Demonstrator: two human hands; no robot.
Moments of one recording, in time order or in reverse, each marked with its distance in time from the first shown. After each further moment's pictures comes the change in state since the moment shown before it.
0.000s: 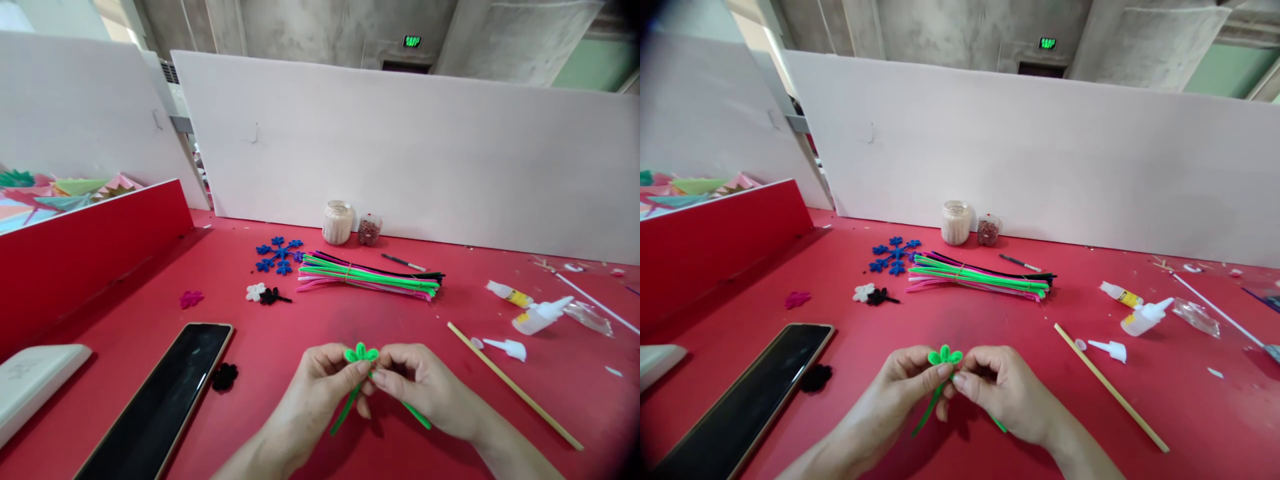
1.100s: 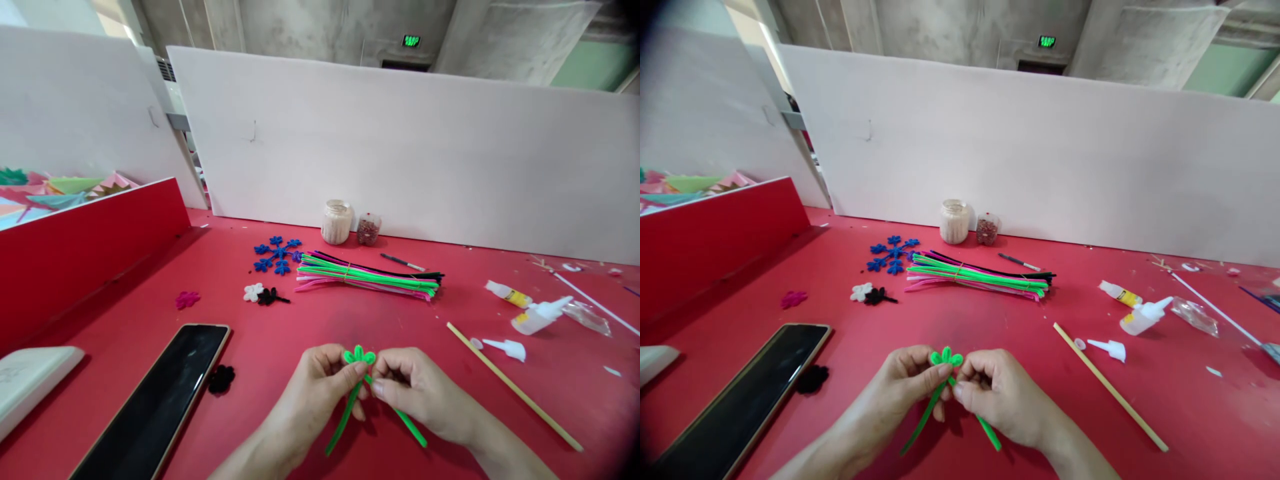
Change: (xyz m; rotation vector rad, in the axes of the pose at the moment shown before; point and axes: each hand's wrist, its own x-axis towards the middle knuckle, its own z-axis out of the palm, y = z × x) left_hand 0.003 0.000 -0.001 0.104 0.055 -0.086; right_hand 0.000 0.009 0.002 -0.089 0.035 0.120
